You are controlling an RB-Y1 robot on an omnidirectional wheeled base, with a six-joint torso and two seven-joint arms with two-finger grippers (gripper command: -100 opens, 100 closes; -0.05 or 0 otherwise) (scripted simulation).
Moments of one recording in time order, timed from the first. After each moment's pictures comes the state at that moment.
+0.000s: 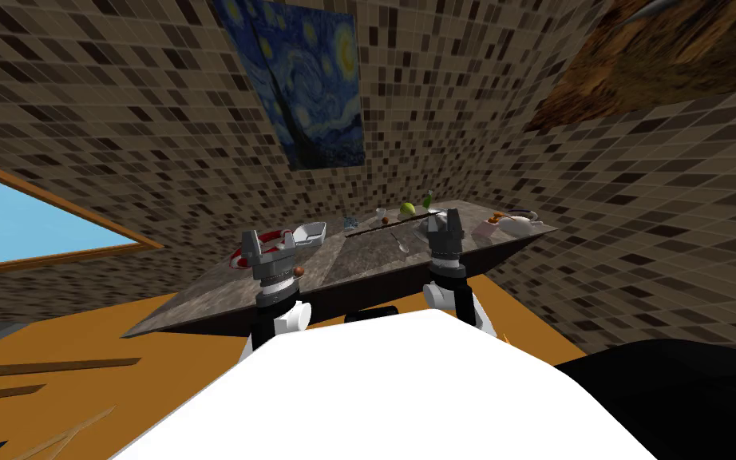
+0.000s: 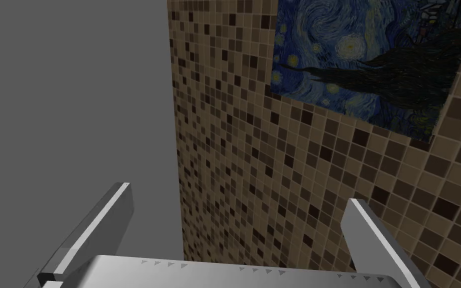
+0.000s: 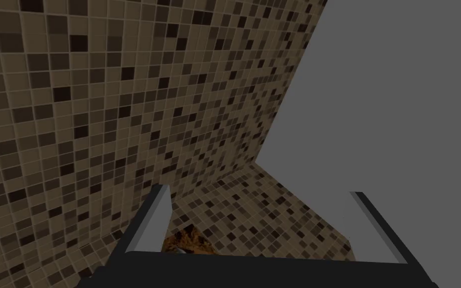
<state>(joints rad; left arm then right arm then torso) 0.47 0.05 -0.04 -2.26 0.04 -0.64 -0.02 0.48 -0.03 -0.02 -2.28 -0.01 -0.61 0.05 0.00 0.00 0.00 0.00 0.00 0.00</state>
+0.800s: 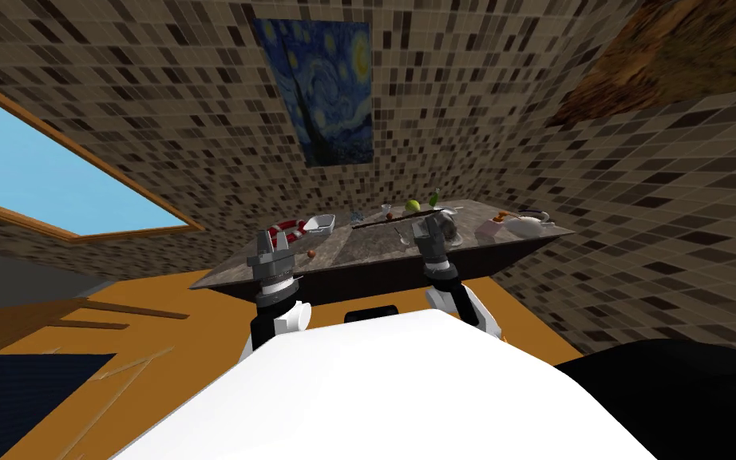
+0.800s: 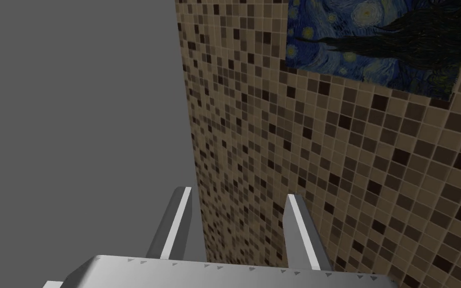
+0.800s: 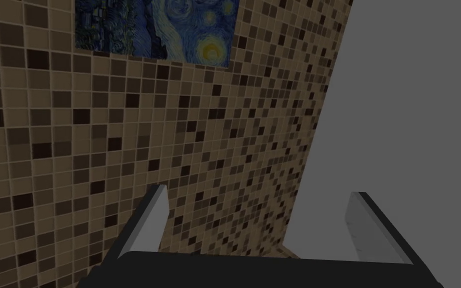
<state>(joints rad) 0.47 0.05 -0.04 -2.26 0.04 -0.64 -0.02 0.48 -0.24 0.07 -2.25 0.01 -0.60 -0.01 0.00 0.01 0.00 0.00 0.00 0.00</state>
